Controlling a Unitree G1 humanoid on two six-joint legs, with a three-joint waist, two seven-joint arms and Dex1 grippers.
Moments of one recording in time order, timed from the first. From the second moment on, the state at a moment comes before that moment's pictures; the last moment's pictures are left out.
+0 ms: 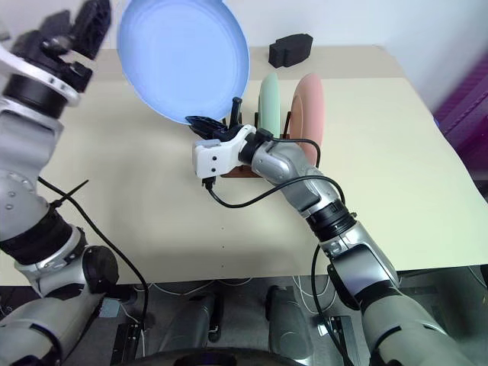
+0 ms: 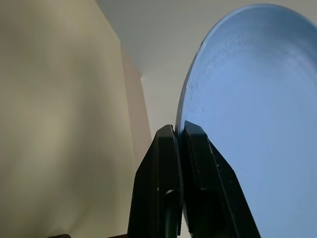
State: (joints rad) left arm -0.81 0.38 0.54 -0.49 -0.84 0.88 0.04; right arm -0.83 -0.33 0.41 0.20 -0.54 -0.36 0.37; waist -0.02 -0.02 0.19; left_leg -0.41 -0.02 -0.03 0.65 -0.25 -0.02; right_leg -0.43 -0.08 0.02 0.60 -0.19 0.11
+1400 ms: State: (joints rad) left arm -0.02 0.45 0.17 -0.37 -0.48 0.38 -0.52; right arm -0.69 -0.17 -0.05 -0.34 1.00 0.73 0.34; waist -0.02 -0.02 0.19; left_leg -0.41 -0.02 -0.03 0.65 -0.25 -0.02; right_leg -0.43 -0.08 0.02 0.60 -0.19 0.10
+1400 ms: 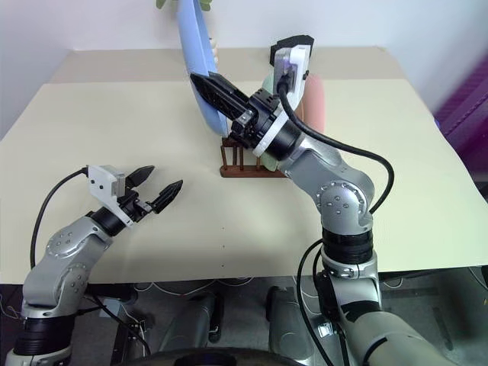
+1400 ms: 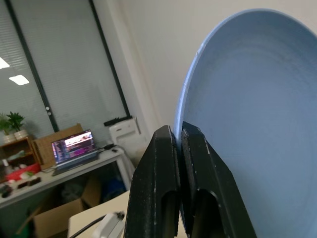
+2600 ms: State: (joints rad) left arm 0.00 0.43 0.13 -0.44 -0.49 0.38 -0.59; right arm -0.67 -0.10 -0.13 -0.19 1.07 0.83 0.08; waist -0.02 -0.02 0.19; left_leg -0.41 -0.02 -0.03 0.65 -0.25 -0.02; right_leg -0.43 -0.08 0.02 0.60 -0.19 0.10
